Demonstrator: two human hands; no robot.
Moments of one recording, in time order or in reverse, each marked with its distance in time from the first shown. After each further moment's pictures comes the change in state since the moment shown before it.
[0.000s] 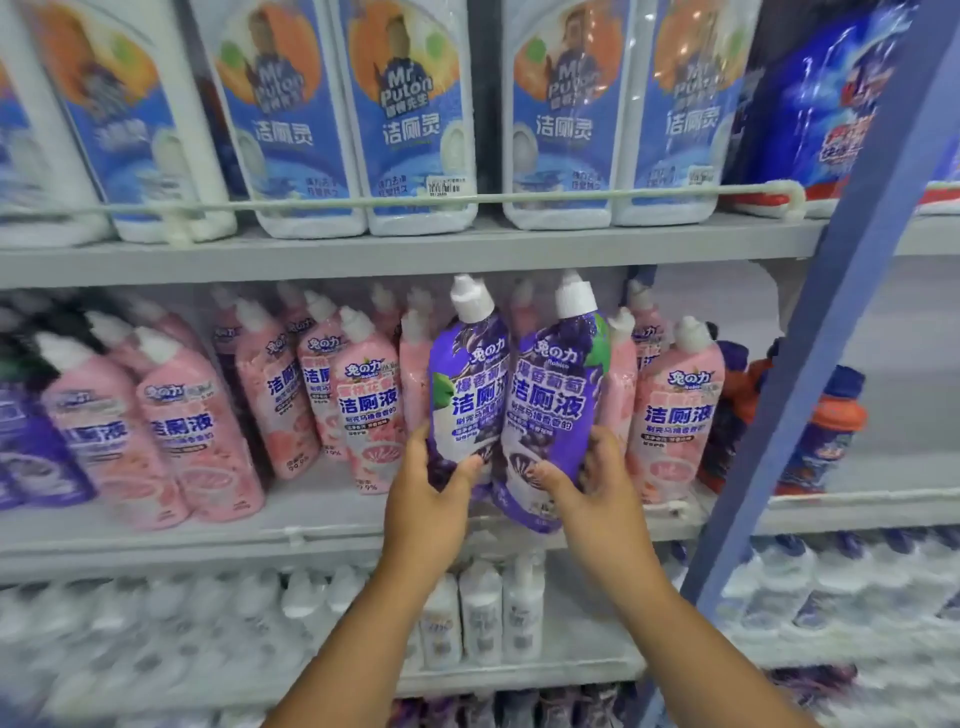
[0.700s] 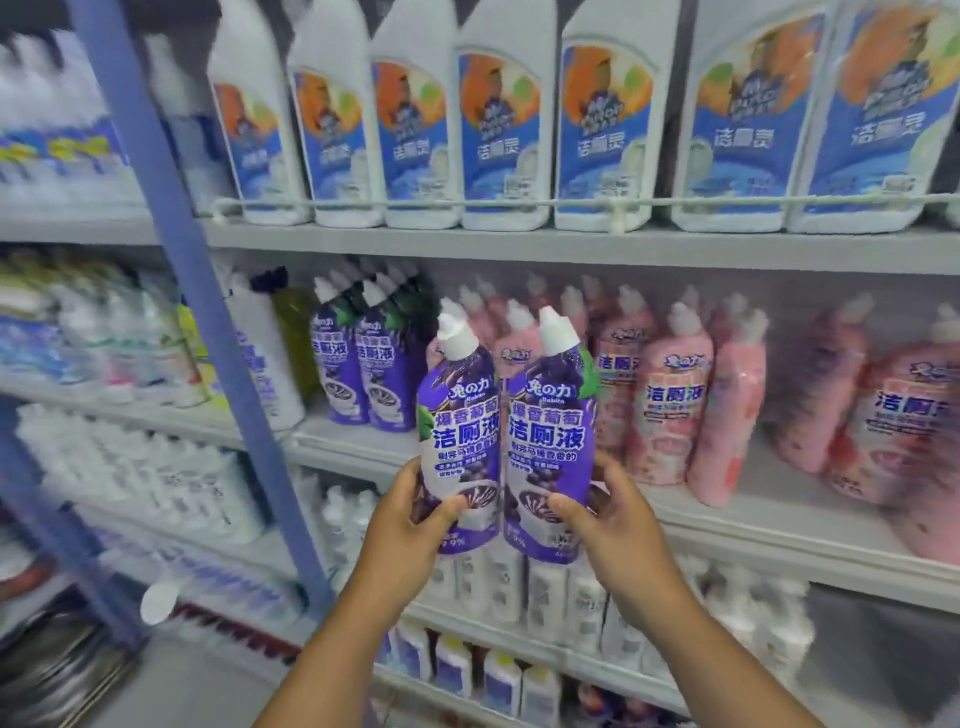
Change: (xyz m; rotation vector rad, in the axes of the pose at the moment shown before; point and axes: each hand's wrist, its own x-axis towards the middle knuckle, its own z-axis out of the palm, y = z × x) left_hand -0.060 -0.048 -0.322 0.021 0.134 -0.136; right_hand -0.095 -0.010 0.250 0.168 -0.443 0.130
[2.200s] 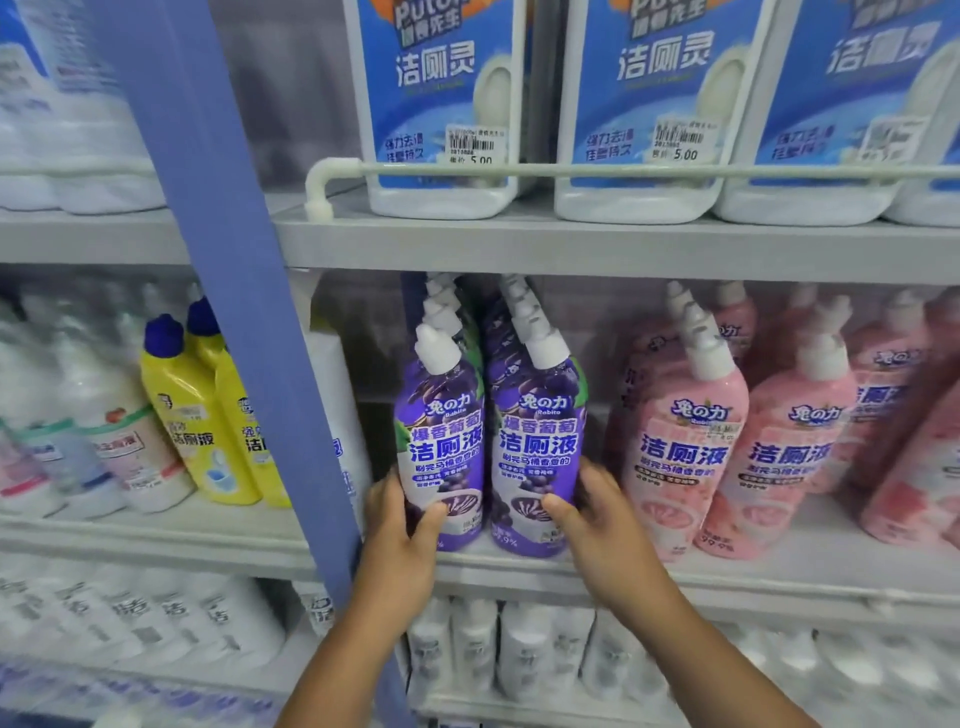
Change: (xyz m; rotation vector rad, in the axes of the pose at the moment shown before) left_hand 0.241 -0.125 -0.216 0.308 -0.004 0.037; right_hand 0.183 0.091 0.256 -0.469 0.200 -0.087
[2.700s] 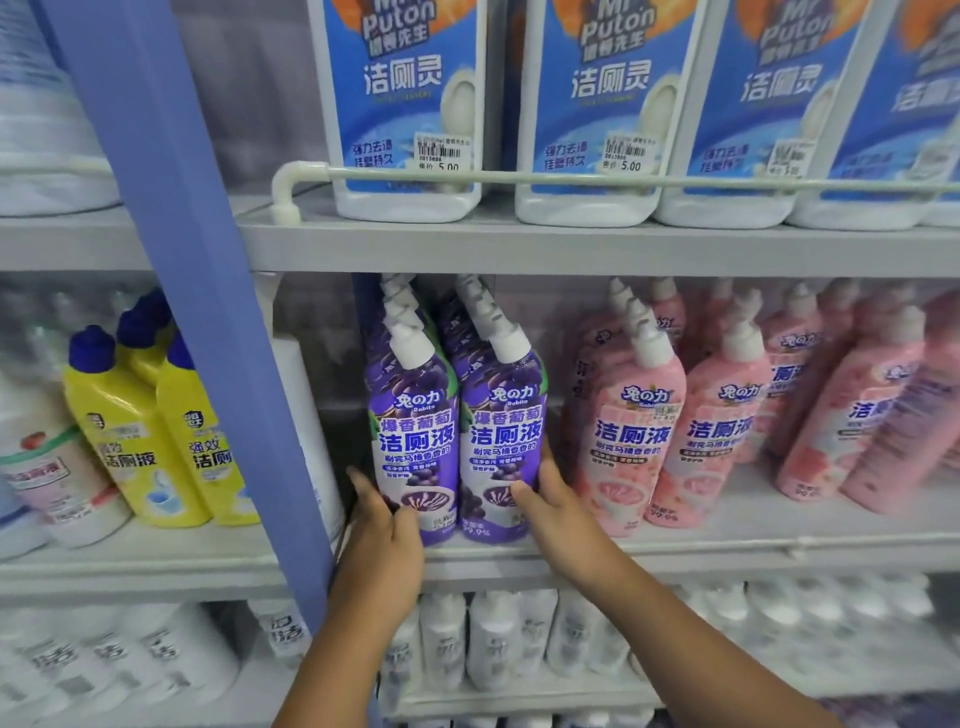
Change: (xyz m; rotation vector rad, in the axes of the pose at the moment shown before) left_hand -0.002 0.019 0.004 0.103 -0.150 -0.191; right_hand -0.002 -0.010 0.001 -0.043 -0.166 0.218
